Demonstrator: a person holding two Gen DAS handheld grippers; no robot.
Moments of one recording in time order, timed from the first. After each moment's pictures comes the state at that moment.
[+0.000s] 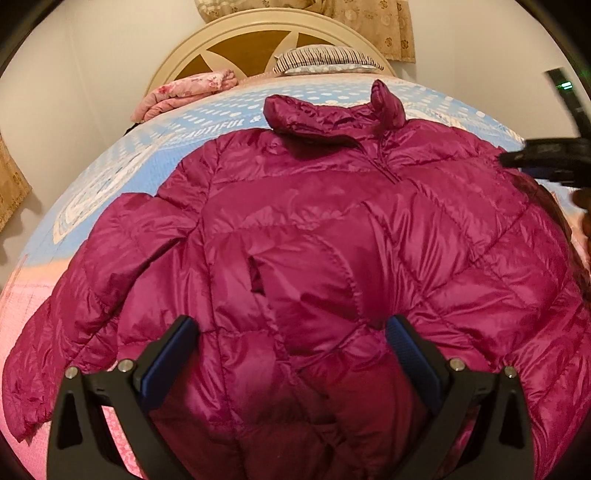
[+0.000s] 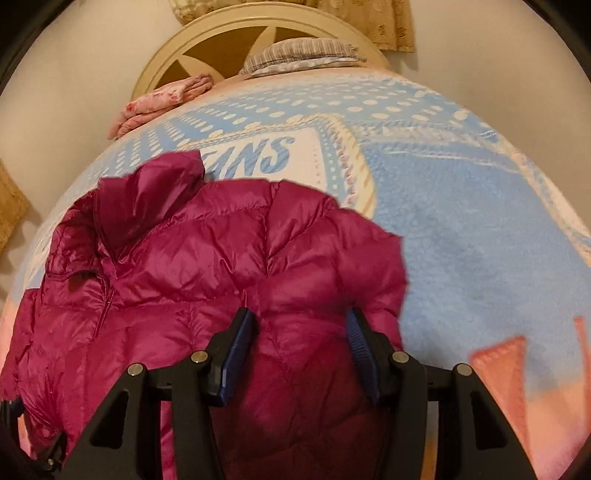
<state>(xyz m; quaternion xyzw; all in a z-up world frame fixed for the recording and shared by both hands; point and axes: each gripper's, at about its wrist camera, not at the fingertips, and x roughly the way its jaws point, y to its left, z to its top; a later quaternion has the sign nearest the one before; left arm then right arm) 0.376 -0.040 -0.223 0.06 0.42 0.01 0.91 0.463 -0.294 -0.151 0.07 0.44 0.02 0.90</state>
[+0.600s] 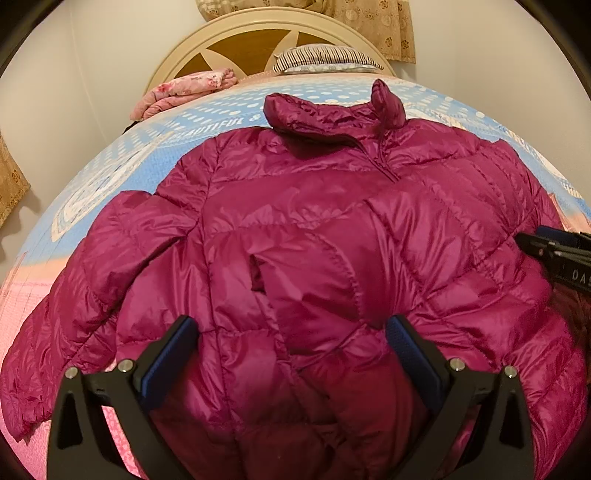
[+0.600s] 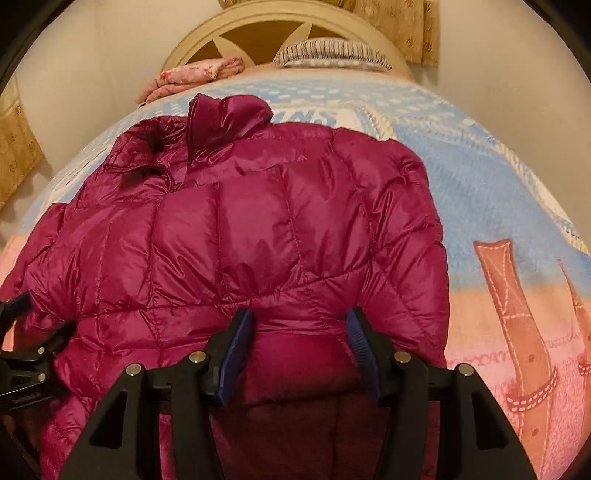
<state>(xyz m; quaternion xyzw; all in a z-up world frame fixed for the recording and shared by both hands) 0.377 -0.041 -0.223 0.06 0.42 0.01 0.91 0.367 -0.245 -0.174 -0.01 0.44 0.05 0.90</state>
